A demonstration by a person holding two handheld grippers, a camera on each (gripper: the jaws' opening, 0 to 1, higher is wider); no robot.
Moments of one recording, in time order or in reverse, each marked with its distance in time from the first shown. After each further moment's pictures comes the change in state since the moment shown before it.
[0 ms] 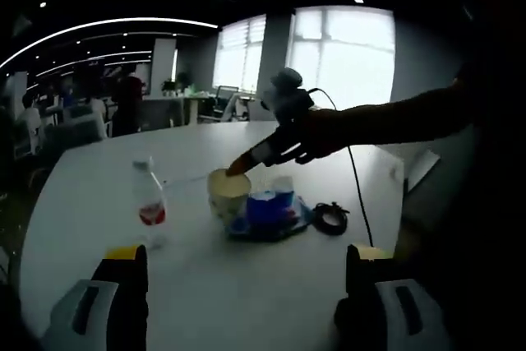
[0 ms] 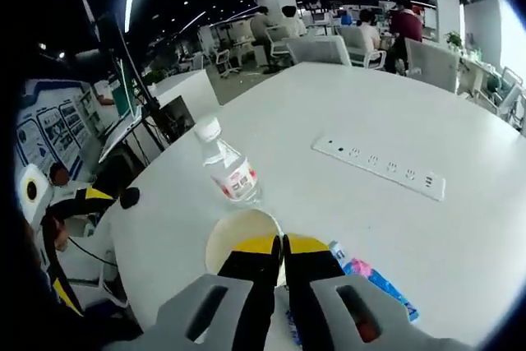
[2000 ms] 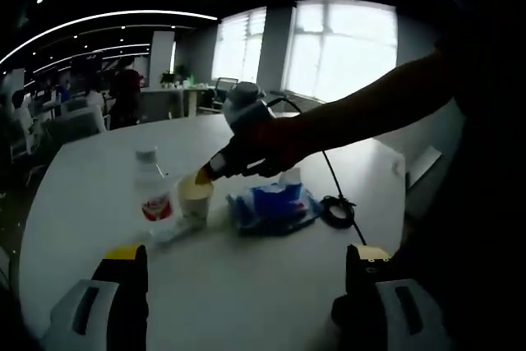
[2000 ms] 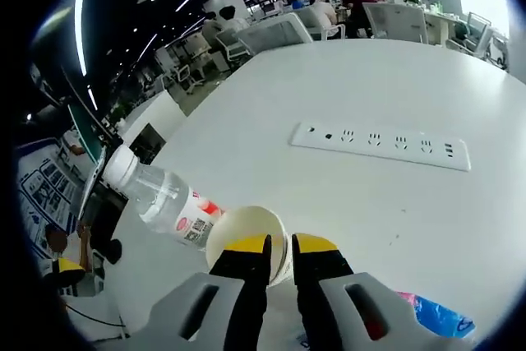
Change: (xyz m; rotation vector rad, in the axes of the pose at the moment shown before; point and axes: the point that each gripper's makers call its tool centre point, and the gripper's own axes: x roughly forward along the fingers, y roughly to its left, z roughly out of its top) left arm 0.013 0.001 0.000 0.000 0.046 -0.009; right arm 0.084 -0.017 0.006 0.188 0.017 -0.079
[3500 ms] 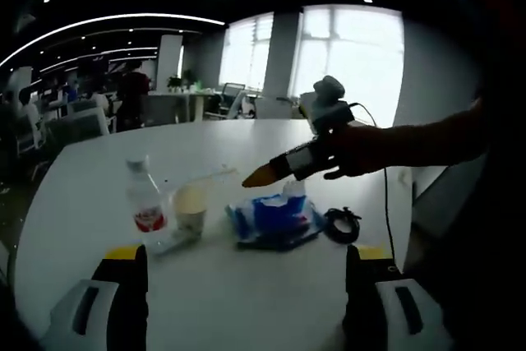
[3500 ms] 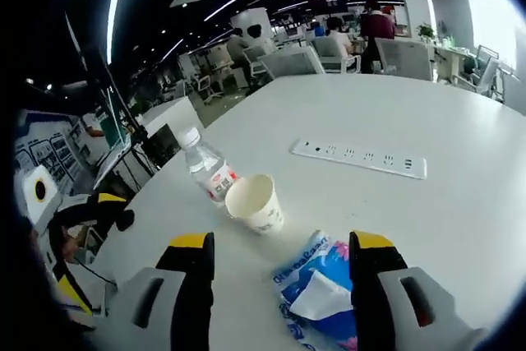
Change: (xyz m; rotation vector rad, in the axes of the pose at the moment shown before) left arm 0.024 0.005 0.006 -0.026 -0.029 0.036; right arm -0.114 -0.020 -0.032 -0.139 -0.144 0.024
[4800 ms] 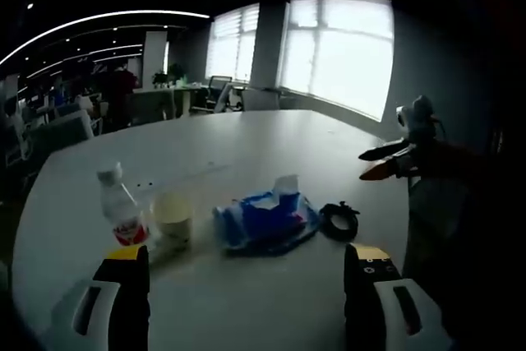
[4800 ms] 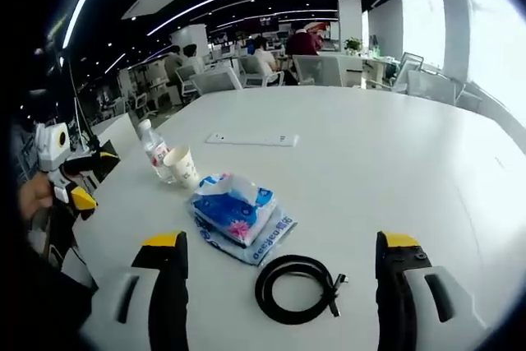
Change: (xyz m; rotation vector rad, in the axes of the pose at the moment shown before) left arm 0.034 -0.021 0.010 0.059 0.042 -0.057; right arm -0.189 -0.097 -0.099 0.112 -0.072 -0.390
